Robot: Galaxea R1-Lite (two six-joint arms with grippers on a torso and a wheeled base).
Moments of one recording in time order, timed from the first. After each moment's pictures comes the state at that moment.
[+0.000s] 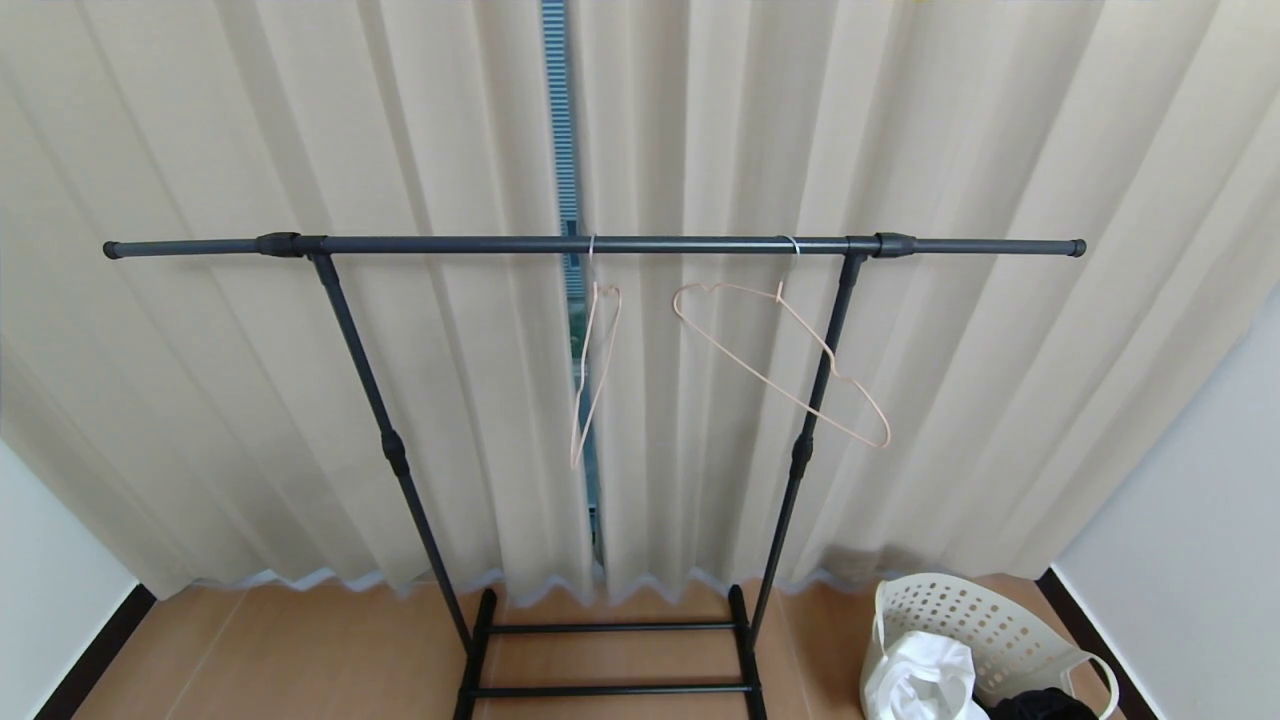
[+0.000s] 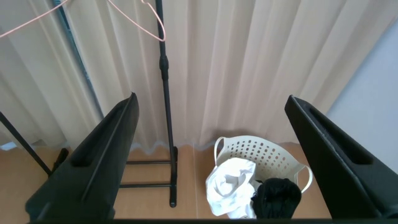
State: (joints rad) left arm -0.01 0.00 0.00 0.00 -0.09 0.02; right arm 0.01 0.00 -0.02 0.04 -0.07 0.02
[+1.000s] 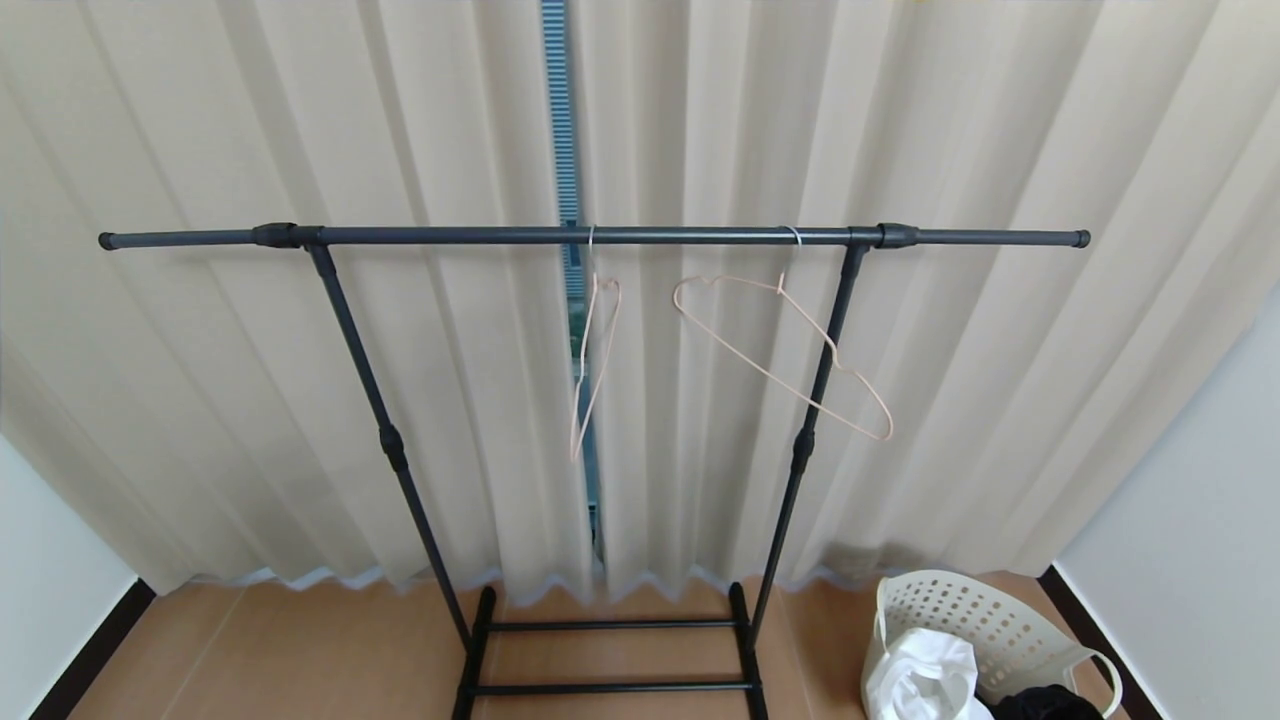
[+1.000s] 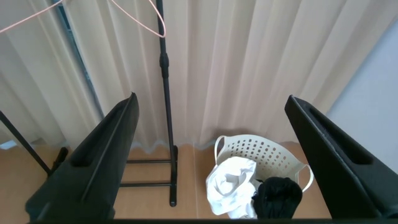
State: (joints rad) left arm -0.01 0.00 0.00 0.00 -0.09 0.02; right arm 0.01 0.00 -0.02 0.04 -0.07 0.02
